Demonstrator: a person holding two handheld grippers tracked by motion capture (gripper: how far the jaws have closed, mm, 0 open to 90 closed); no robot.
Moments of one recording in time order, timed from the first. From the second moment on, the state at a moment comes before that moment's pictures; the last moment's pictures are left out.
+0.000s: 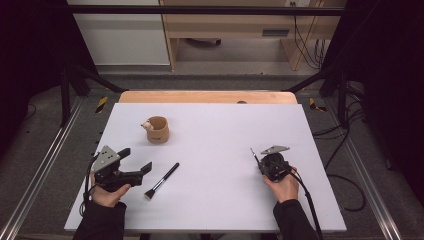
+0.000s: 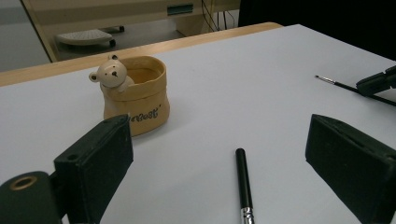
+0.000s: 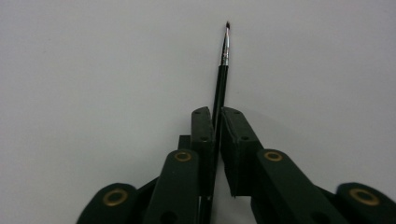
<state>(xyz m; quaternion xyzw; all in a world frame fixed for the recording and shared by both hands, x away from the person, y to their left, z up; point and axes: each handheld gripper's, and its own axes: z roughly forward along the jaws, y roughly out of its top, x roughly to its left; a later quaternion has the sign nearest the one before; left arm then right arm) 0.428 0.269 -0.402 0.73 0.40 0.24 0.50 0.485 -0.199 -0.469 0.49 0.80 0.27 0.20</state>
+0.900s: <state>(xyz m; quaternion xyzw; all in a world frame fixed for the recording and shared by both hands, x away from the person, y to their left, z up) 0.428 0.272 -0.400 0.73 0.40 0.24 0.50 0.525 -0.185 -0.428 0.48 0.86 0.16 0.11</state>
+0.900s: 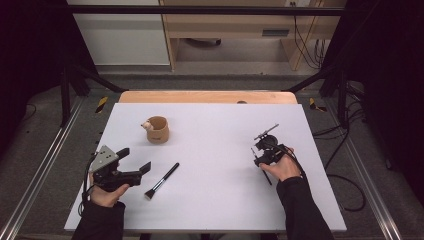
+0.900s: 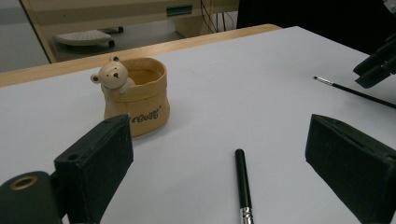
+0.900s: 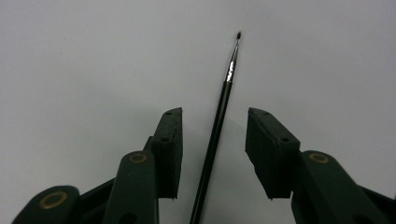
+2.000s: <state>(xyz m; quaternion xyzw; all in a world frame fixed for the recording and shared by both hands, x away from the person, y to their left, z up) 0.428 0.270 -0.401 0.73 0.40 0.24 0.50 0.530 -0.181 -0.446 0.49 0.87 0.09 0.07</state>
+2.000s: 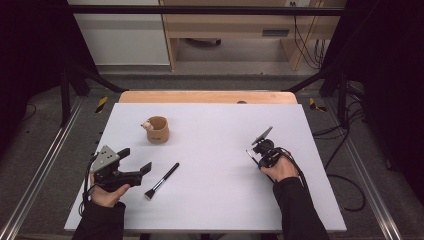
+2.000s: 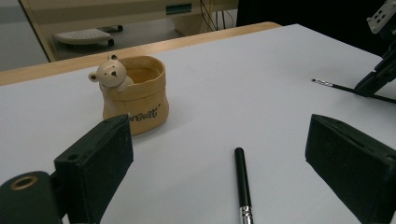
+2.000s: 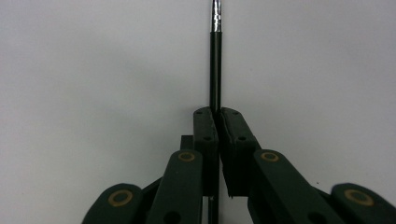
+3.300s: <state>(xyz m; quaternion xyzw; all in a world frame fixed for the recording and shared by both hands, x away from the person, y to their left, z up) 0.422 0.254 -0.394 0.73 0.39 0.23 0.51 0.467 -0.173 -0.402 0.39 0.83 0.37 0.11</state>
